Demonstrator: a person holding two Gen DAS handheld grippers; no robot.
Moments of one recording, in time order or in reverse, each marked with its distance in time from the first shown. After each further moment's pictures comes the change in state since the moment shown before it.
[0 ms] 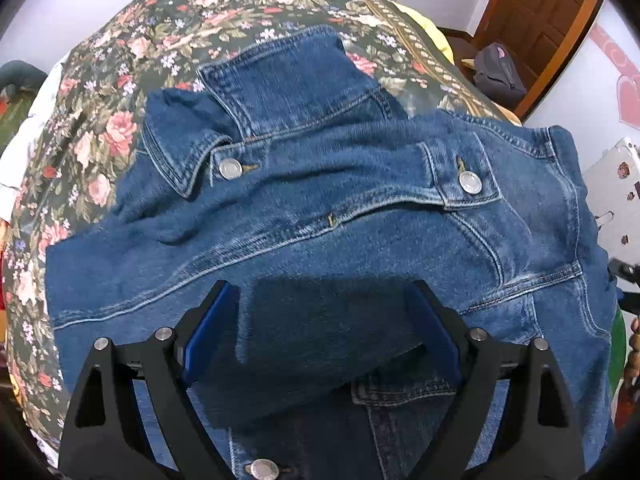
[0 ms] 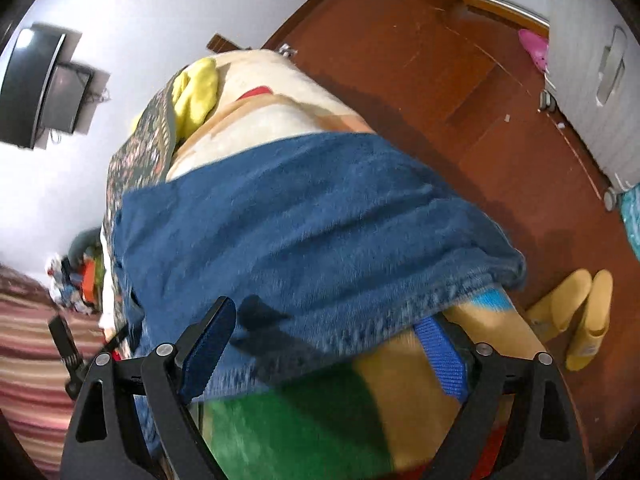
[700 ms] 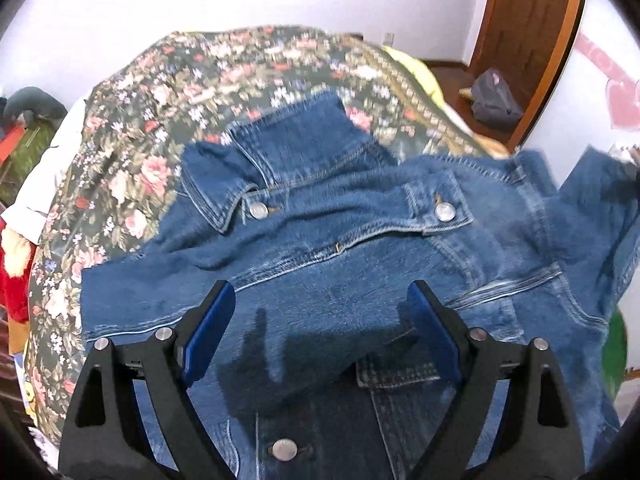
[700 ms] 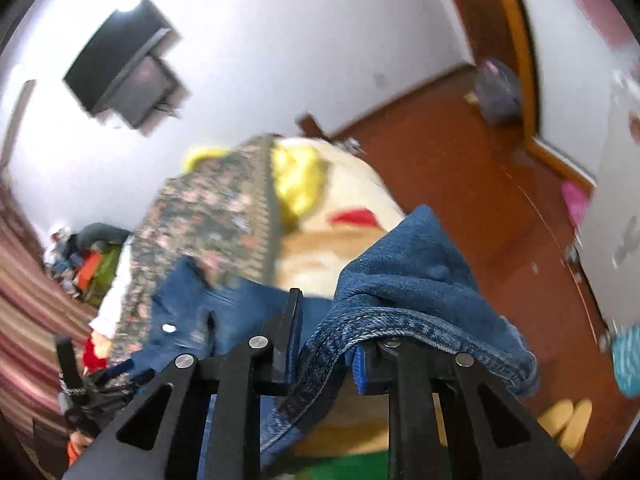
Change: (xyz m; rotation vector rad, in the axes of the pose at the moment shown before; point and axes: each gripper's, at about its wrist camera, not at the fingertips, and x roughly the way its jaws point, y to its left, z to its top) left arm -0.062 0.003 -0.009 0.026 -0.181 0.040; right arm -0.077 0.165 0.019 -0.406 -0.363 0.074
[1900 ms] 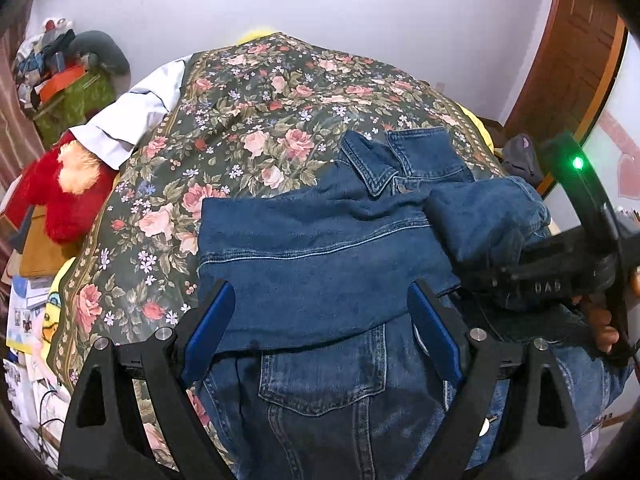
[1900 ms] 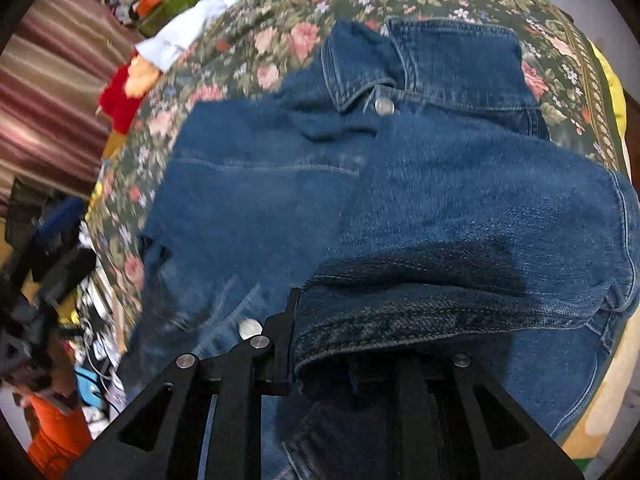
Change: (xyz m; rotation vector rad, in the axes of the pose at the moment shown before) left arm -0.091 0.138 -0.087 -0.217 -0.108 0.032; right arm 0.187 0.261 -0.160 -0.585 0.784 0.091
